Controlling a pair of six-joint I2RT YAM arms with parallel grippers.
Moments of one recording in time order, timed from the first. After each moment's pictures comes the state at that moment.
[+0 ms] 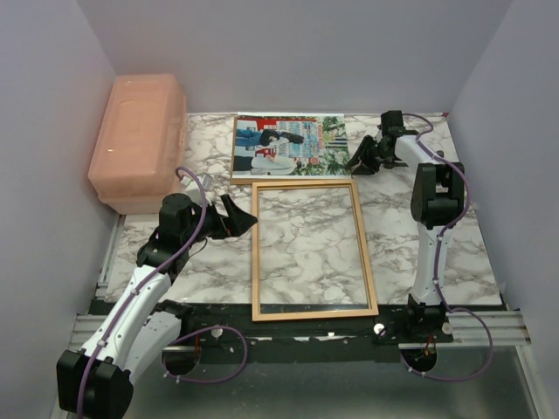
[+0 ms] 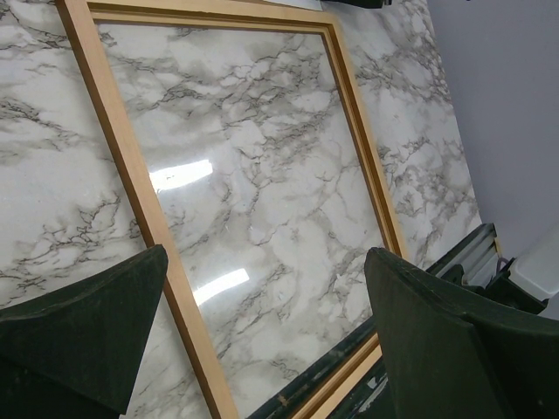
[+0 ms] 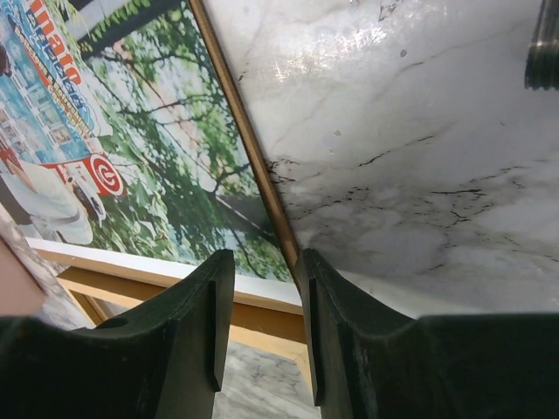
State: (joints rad) left arm -0.28 0.79 0.55 -0.16 0.45 -0.59; right arm 0.04 2.32 1.84 -0.60 -0.39 0.56
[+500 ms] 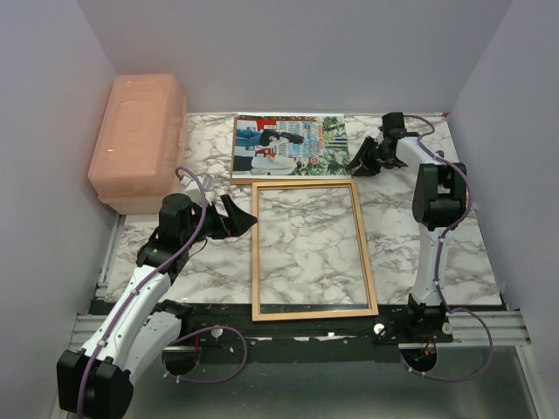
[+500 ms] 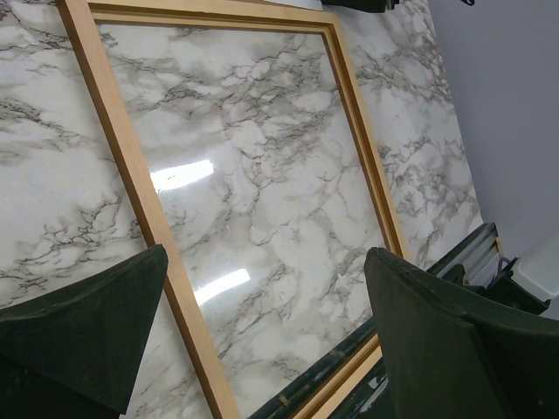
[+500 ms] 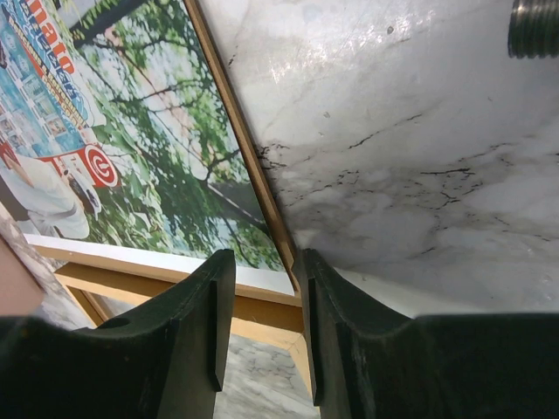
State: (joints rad) left arm -0.27 0.80 0.55 -0.16 0.45 -0.59; right arm 0.04 2.29 1.79 -0.57 -0.41 0.56
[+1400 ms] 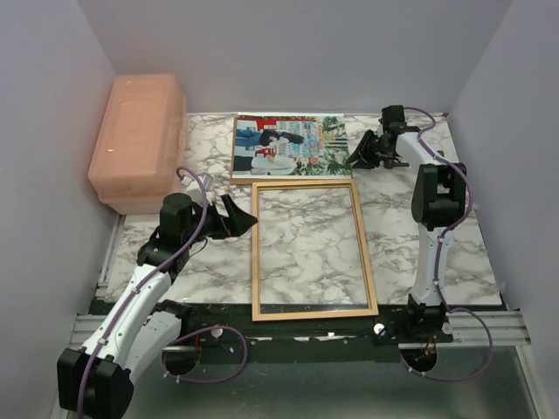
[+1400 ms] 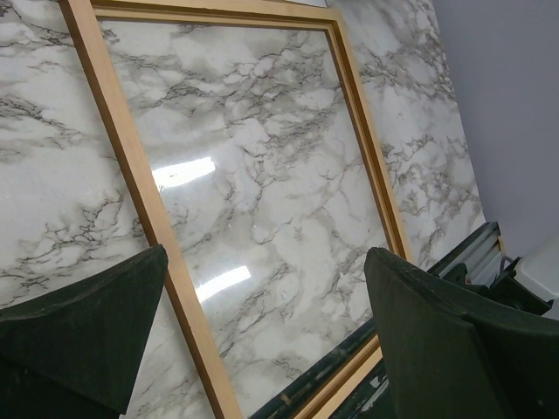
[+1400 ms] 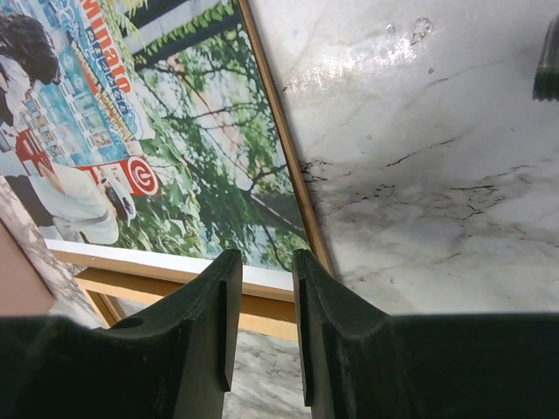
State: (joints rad) left arm -0.27 0.80 0.55 -0.16 0.45 -0.59; right arm 0.06 2.29 1.86 -0.60 -0.39 0.57
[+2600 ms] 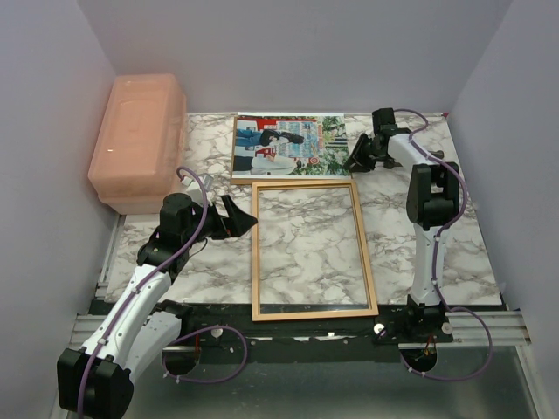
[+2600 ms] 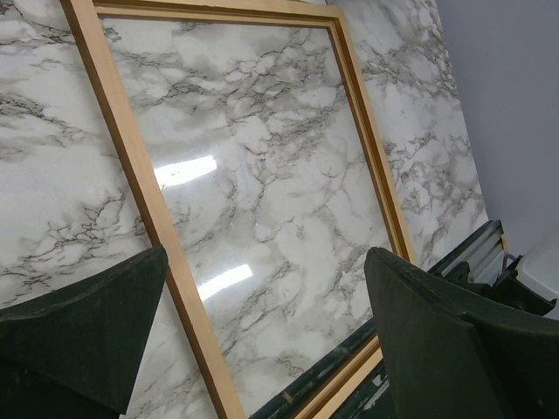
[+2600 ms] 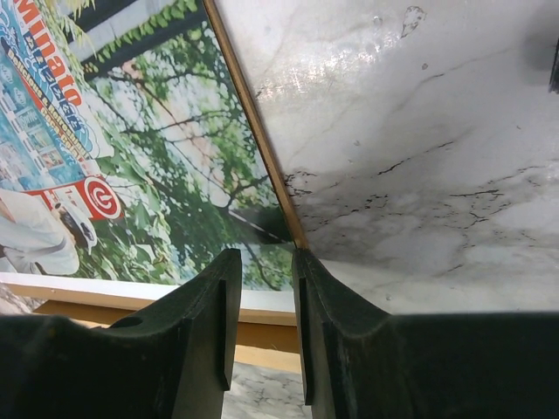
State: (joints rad) left arm -0.27 0.80 0.55 -0.17 0.45 -0.58; right arm 0.09 2.31 1.86 -0.60 -0.25 0.58
